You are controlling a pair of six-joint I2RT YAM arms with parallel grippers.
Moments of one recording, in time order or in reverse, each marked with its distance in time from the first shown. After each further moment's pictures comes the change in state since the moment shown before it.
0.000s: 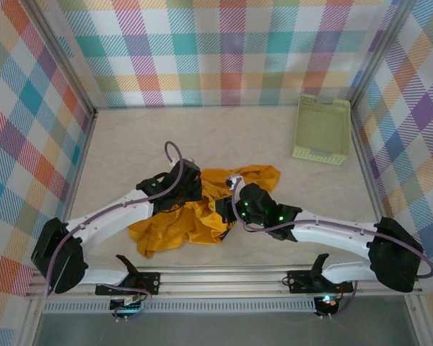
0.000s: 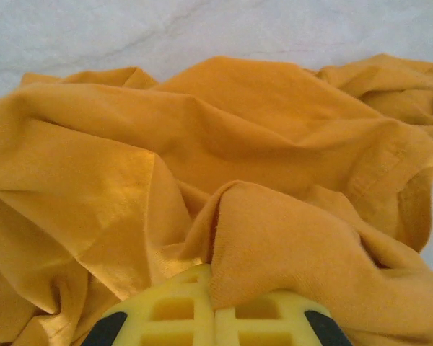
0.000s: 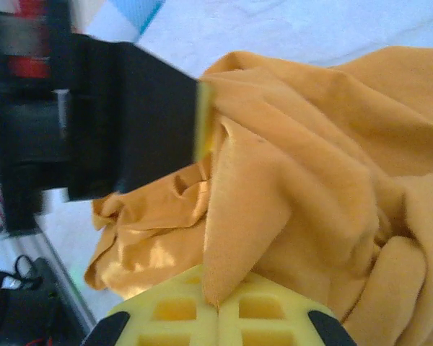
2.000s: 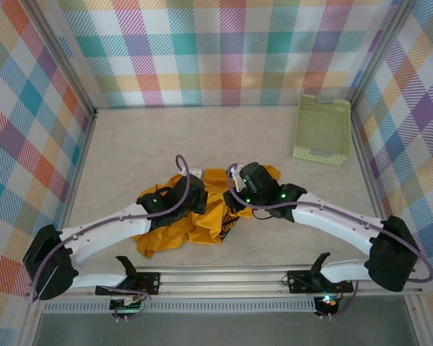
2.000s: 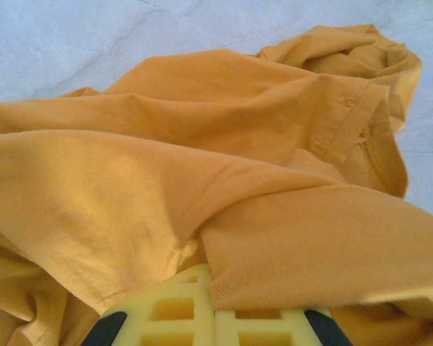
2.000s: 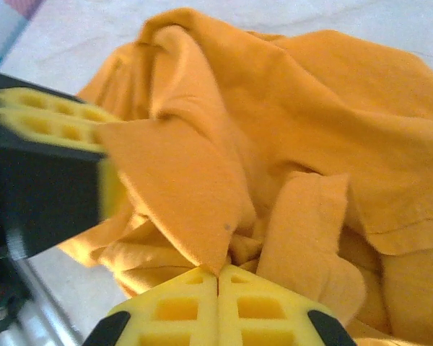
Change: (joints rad) left arm -0.148 -0.113 -0.116 0.117 -0.087 0.137; right arm -0.150 0.060 0.255 -0.478 -0.069 -0.231
